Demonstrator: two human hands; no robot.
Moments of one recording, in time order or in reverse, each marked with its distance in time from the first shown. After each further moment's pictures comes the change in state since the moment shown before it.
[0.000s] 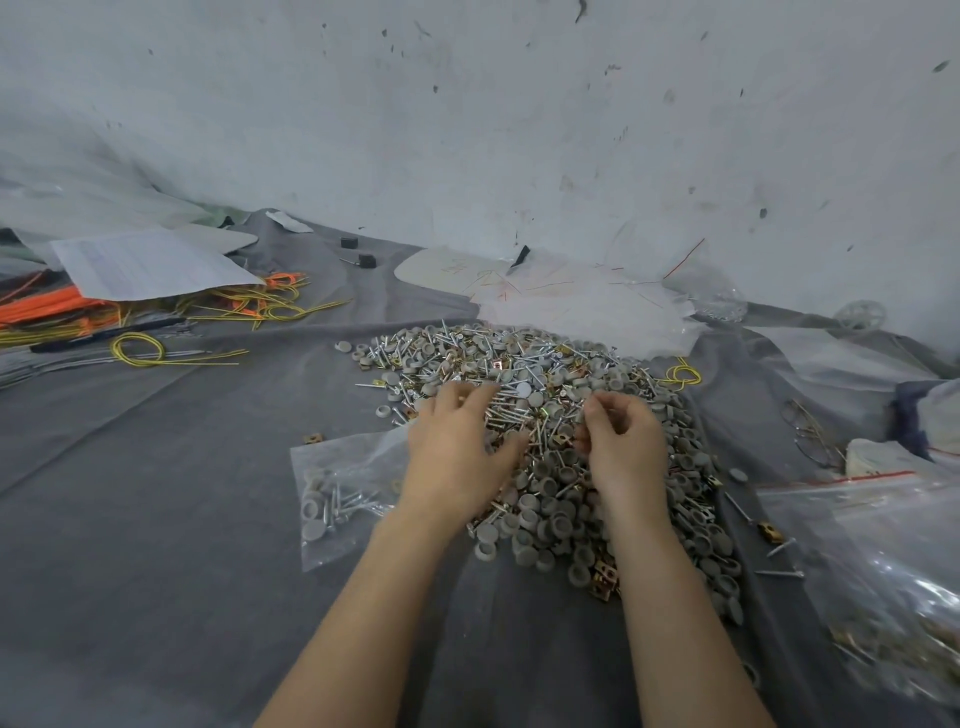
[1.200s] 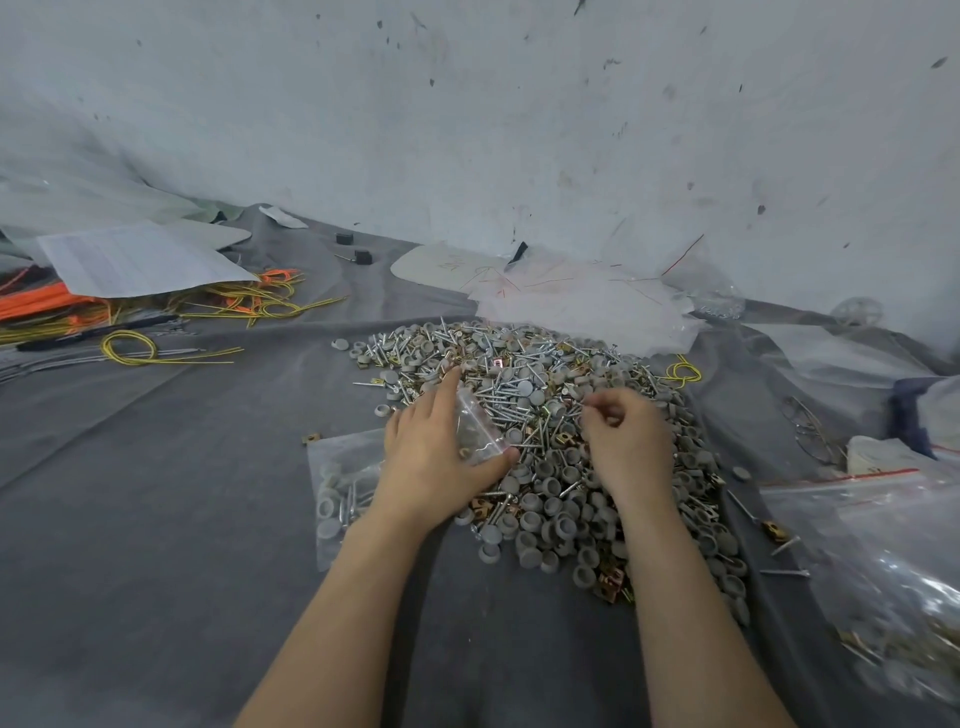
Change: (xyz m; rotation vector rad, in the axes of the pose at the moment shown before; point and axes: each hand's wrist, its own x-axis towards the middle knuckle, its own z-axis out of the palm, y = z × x) left_hand 0.000 -0.034 0.003 -0.024 0.038 0.047; right_hand 0.008 -0.006 -0.005 -0.511 -0.033 -0.116
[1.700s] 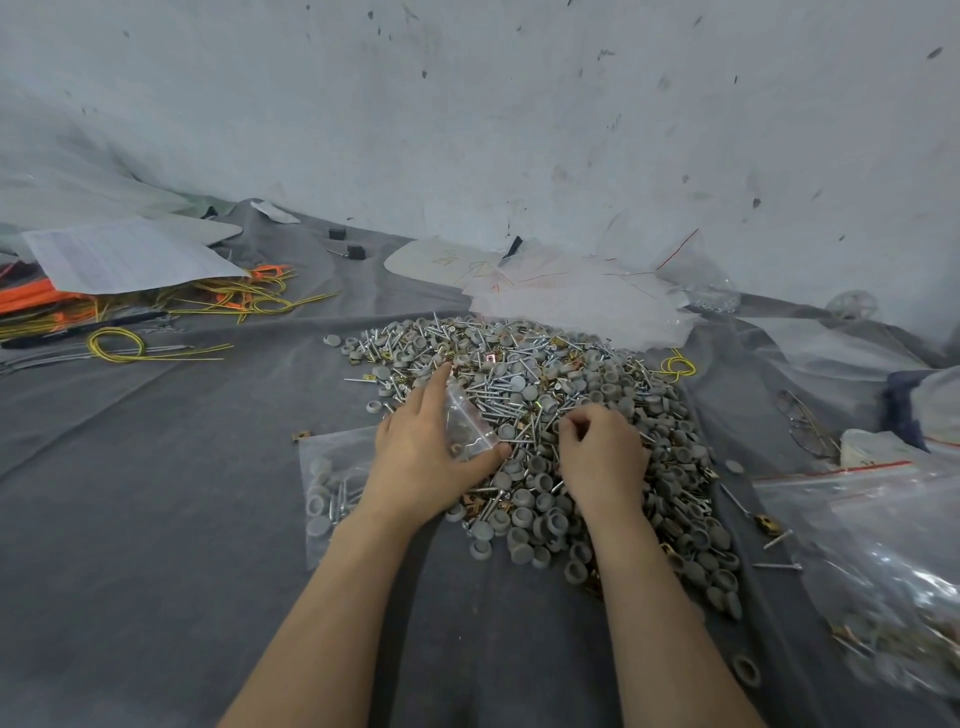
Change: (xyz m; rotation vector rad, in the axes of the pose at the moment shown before) left_hand 0.001 -0.001 0.000 -0.031 -0.031 -0.031; right_hand -0.007 0.010 0.020 -0.300 -0.030 -0.020
